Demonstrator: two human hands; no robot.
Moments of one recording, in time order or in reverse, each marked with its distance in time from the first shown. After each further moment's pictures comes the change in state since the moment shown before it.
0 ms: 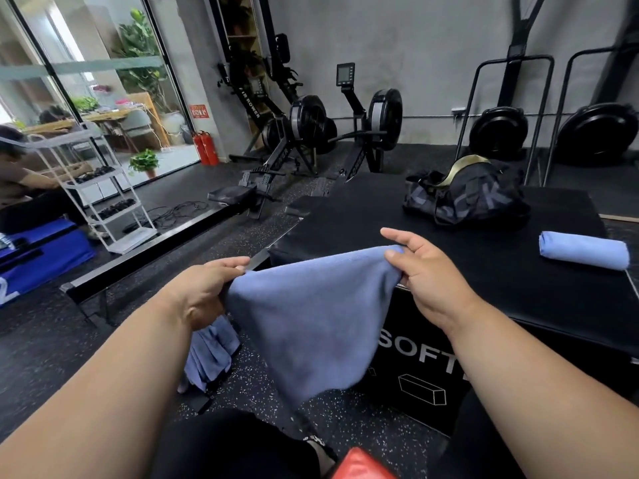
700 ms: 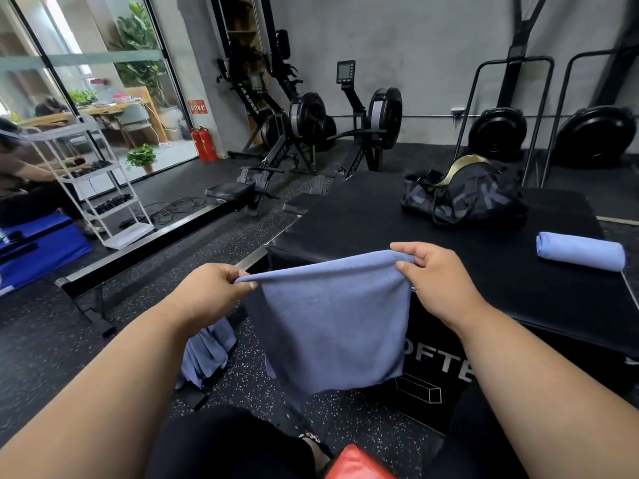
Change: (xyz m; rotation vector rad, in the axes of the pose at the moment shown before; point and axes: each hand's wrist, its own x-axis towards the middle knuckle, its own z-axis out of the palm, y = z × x) left_hand -0.005 -0.014 -0.011 0.884 0.043 0.369; right_hand -0.008 0.000 -0.026 -0.473 0.097 -0.072
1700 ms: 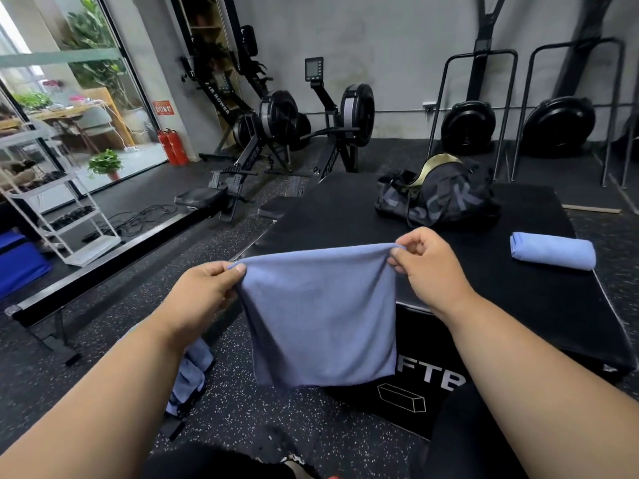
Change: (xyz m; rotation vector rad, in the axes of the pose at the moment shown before) left_hand 0.065 0.033 0.041 -0.586 -0.055 0.038; right_hand 0.062 0.016 -0.032 0.108 0.169 0.077
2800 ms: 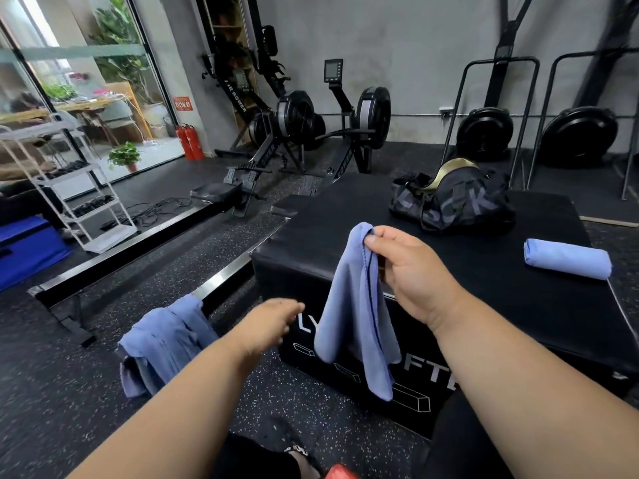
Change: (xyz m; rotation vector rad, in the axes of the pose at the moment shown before) left_hand -0.039 -0.040 0.063 0.029 -0.138 -0.334; right_hand -0.047 -0.054 0.047 0.368 -0.397 0.052
